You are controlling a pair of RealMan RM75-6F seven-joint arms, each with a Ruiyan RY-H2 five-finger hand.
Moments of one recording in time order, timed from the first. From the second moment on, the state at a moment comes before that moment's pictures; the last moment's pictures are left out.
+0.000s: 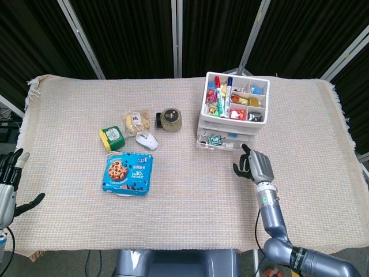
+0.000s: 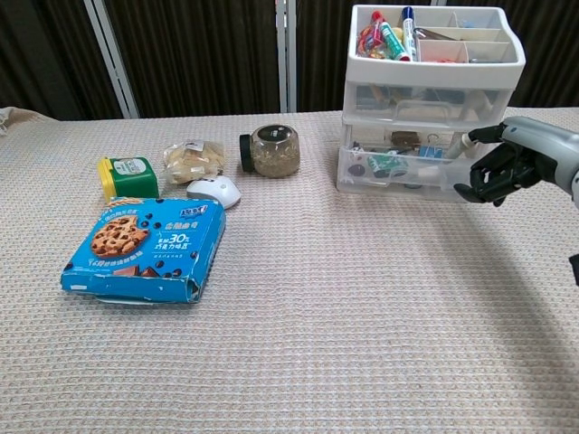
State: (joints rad) left arm -0.07 -1.18 -0.07 -1.61 1.61 1.66 0.05; right arm 0.50 -1.59 0.36 -1.60 -0.90 1.11 -0.21
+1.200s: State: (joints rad) left arm -0.07 -1.18 -0.08 -1.62 1.61 1.66 0.05; right arm 0.45 -1.53 0.25 -1.69 -1.05 1.12 -0.03
